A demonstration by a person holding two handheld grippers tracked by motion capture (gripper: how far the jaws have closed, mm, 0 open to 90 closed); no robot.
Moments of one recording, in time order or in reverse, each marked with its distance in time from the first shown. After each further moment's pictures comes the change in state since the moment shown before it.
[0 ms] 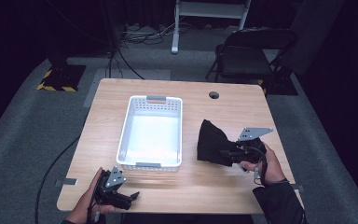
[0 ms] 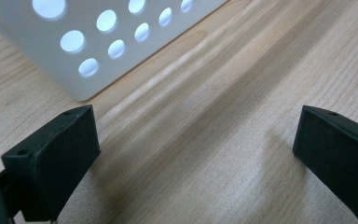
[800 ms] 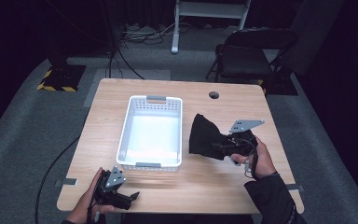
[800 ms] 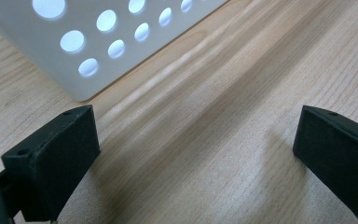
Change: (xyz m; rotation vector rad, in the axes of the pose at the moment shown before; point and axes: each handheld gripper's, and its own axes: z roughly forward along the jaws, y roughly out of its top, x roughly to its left) left arm 0.000 0.000 0.000 0.001 0.000 0.000; right arm 0.004 0.029 0.014 -0.022 0.002 0.014
